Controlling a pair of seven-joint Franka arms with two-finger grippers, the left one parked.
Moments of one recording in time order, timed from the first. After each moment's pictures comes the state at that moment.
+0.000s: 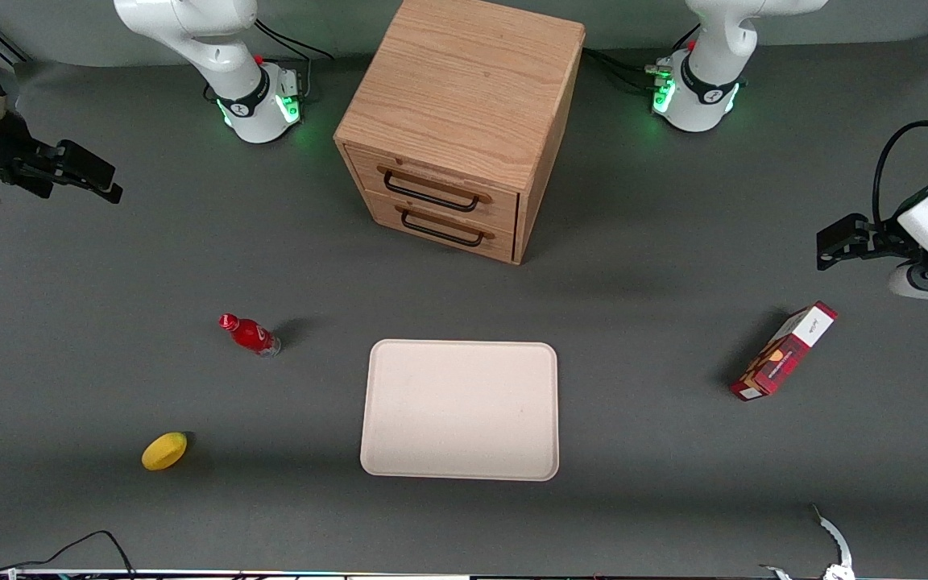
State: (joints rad) arm 0.00 0.00 0.11 -1.44 0.02 1.36 0.25
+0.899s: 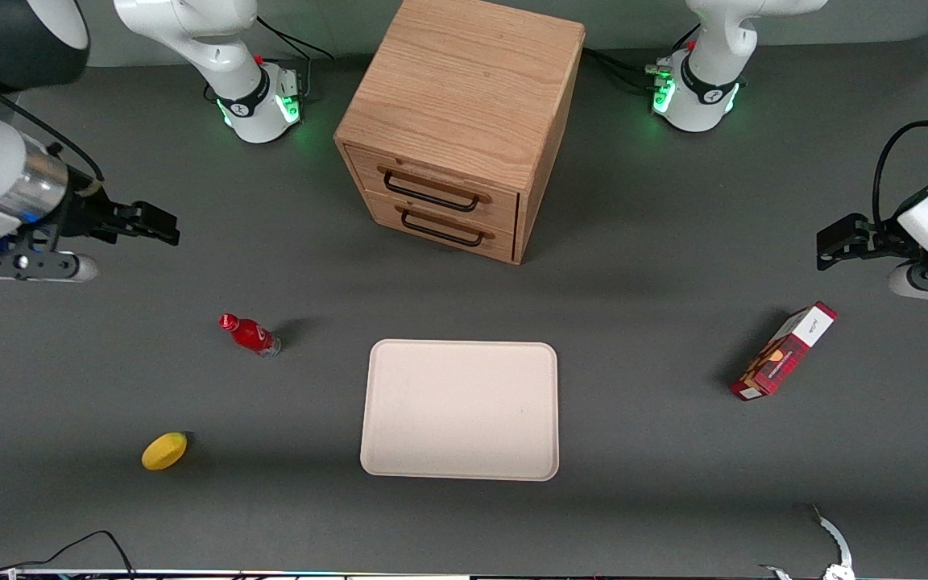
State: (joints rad) arm 0.00 0.07 0.16 -1.58 0.02 1.52 0.22
